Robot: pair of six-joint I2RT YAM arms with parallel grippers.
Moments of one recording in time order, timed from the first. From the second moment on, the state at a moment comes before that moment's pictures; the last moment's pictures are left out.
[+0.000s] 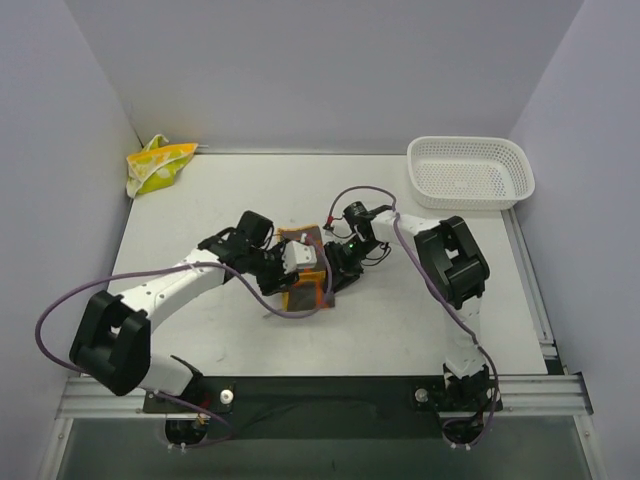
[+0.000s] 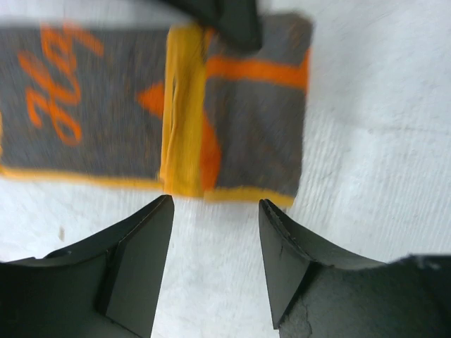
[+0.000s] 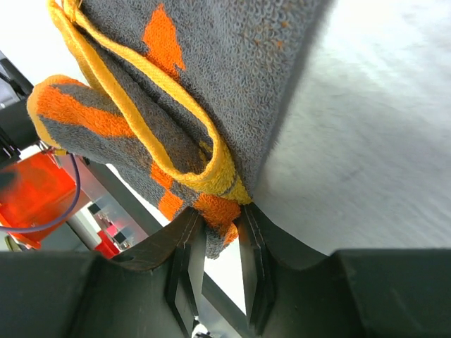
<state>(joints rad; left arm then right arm) -0.51 1.45 0.96 -0.54 0.45 0.70 0.51 2.10 1.34 -0.67 -0.71 0.21</state>
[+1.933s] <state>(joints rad) -0.49 2.30 1.59 -1.24 0.94 0.72 0.55 1.22 0.88 -0.73 -0.47 -0.31</state>
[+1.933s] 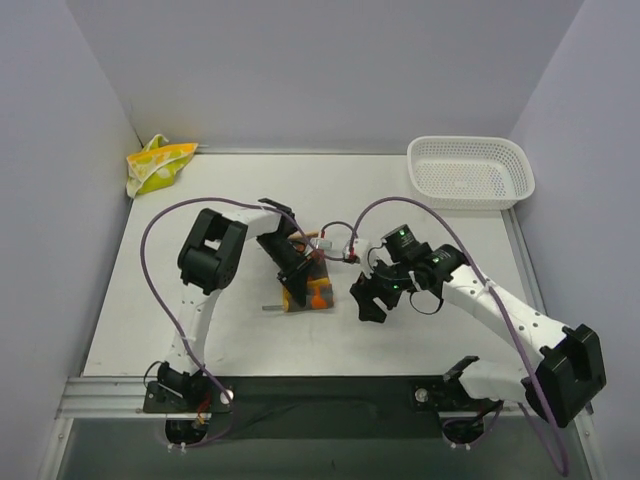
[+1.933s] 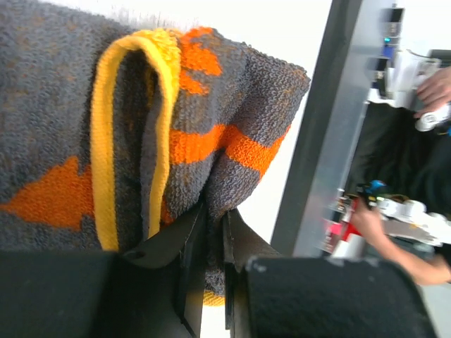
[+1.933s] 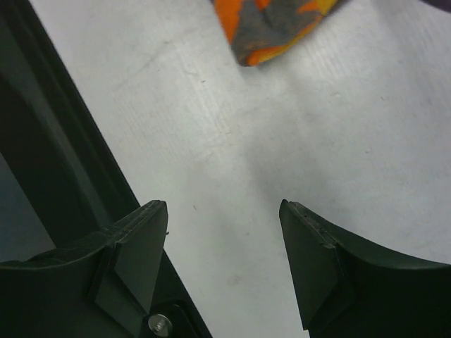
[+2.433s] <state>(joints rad) -0.43 2.42 1.66 -1.45 0.97 0.77 0.96 1.58 1.07 -0.54 -0.18 -0.48</state>
